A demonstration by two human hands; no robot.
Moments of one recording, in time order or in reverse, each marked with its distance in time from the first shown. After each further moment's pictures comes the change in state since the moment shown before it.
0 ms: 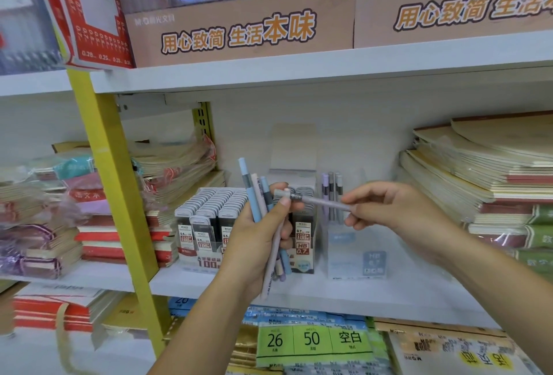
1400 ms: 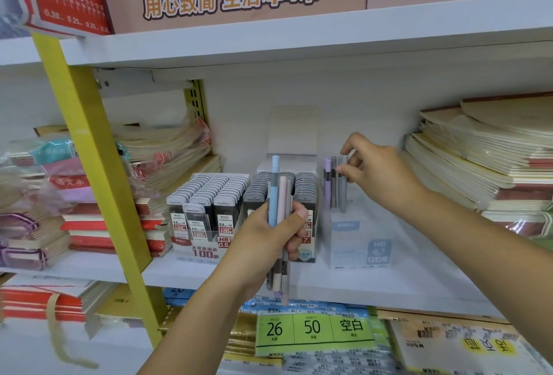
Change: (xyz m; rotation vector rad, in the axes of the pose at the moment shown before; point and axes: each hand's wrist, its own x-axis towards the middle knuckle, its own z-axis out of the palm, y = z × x) left_hand -0.002 -0.014 -0.010 0.263 -0.101 -0.155; right_hand 0.074 0.032 -0.003 -0.860 0.191 -0.328
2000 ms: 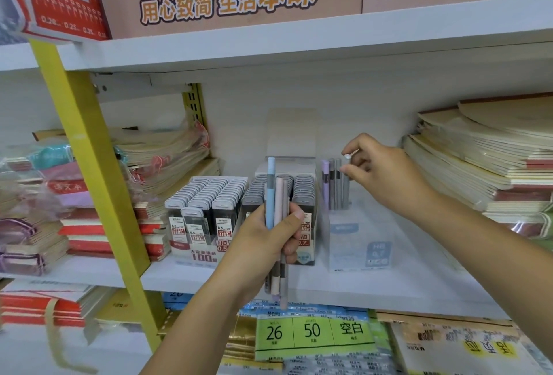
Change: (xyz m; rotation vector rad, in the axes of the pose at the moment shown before) left_hand -0.001 0.003 0.001 0.004 -0.005 0.016; right_hand -0.005 0.004 -0.009 0.080 0.067 -0.015
